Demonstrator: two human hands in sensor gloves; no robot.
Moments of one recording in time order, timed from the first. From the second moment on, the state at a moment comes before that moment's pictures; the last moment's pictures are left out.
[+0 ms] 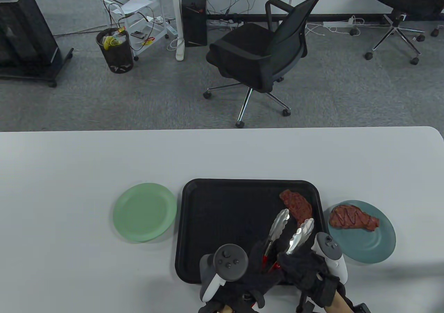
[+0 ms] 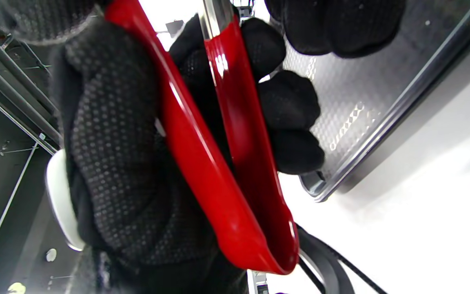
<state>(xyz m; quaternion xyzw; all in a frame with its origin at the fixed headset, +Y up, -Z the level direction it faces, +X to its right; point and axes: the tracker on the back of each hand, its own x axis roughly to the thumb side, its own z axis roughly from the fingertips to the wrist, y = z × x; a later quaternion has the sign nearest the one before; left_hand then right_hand) -0.021 -0.718 -0.200 -0.15 -0.15 0.43 0.88 0.173 -0.773 -0.224 0.17 0.29 0.62 0.70</state>
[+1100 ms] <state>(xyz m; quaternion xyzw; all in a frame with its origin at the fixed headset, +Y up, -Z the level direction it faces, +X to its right) -0.067 -0.698 -0.211 0.05 -0.03 0.27 0.96 0.236 -0.732 -0.227 0.06 -0.03 0.76 0.65</state>
